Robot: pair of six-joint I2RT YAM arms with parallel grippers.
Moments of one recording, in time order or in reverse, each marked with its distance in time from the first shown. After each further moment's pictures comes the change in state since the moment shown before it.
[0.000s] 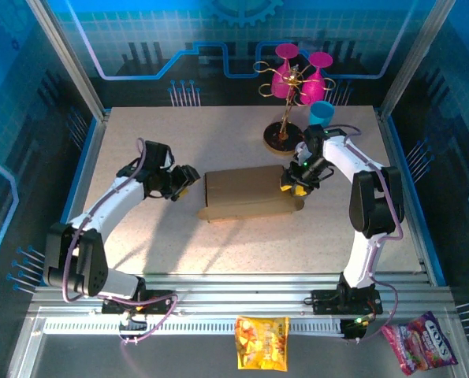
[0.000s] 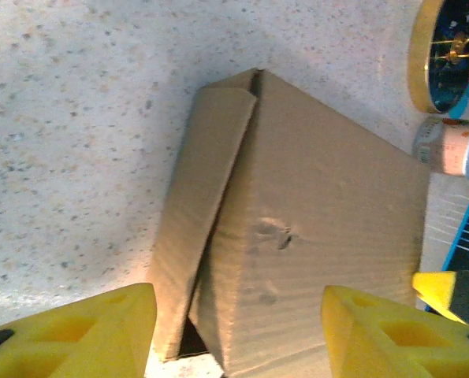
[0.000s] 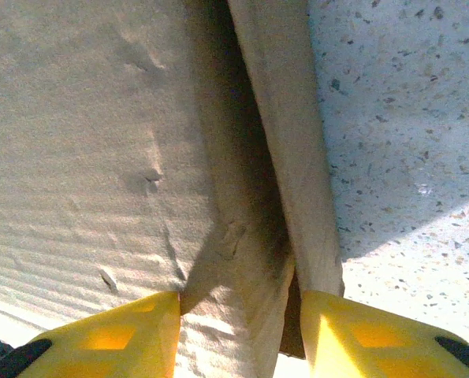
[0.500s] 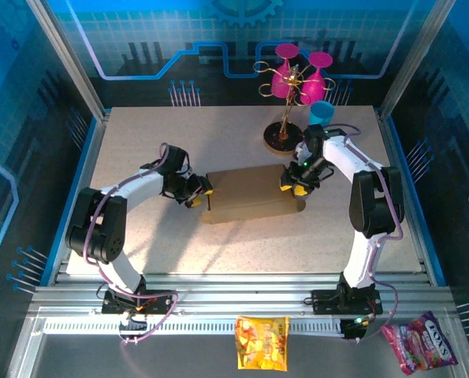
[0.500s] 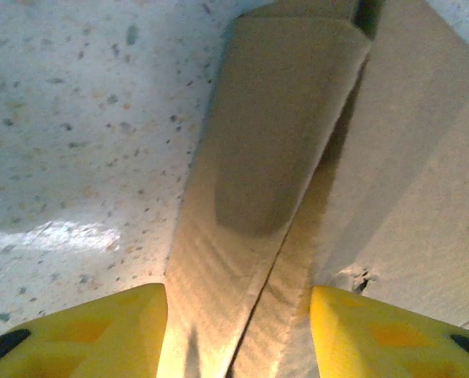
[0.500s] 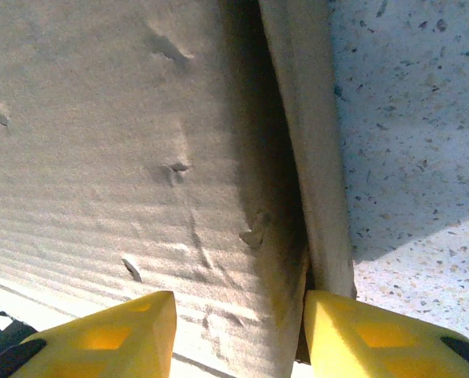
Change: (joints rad) left arm -0.060 0.253 0.019 0.075 0.081 0.024; right arm 0.000 0.000 0.000 0.002 0.004 -0.033
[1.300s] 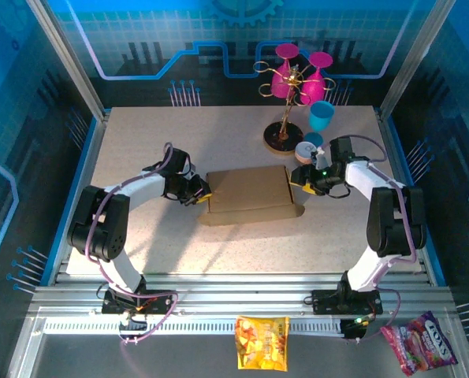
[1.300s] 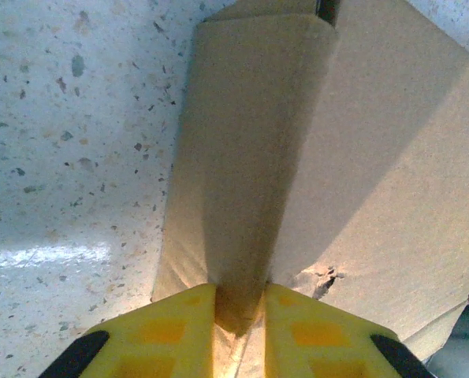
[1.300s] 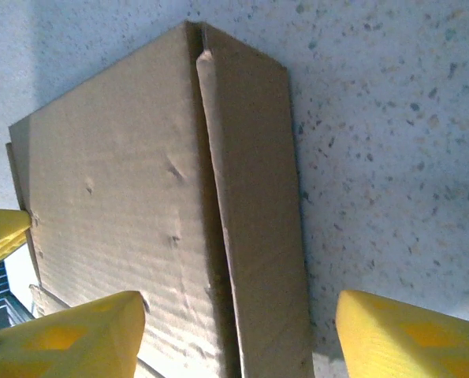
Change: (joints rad) left arm -0.004 0.021 -0.032 0.087 0.007 0.079; right arm -0.165 -0.216 -0.417 0.575 -0.186 -0.009
